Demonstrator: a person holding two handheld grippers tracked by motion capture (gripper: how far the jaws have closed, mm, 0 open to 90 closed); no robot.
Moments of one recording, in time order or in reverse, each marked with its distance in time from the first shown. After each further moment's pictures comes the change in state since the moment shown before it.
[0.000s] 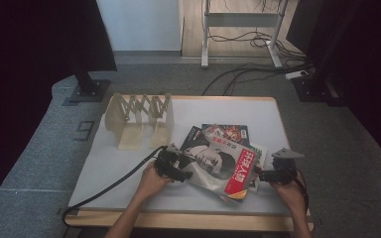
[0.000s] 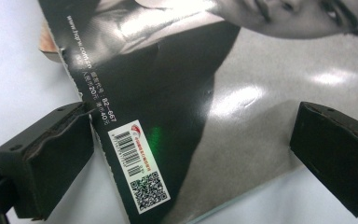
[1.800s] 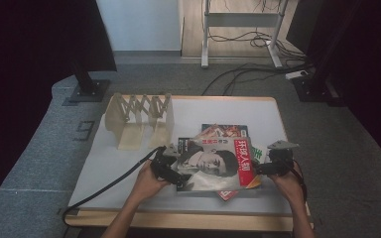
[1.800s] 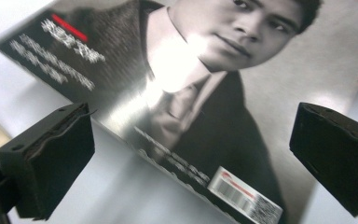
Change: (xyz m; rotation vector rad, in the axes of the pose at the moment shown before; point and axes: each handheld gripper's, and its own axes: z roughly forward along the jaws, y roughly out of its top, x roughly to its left) left arm -0.024 0.009 -0.035 -0.056 0.034 0.132; right arm -0.002 0.026 0.009 0.033 0.022 -0.033
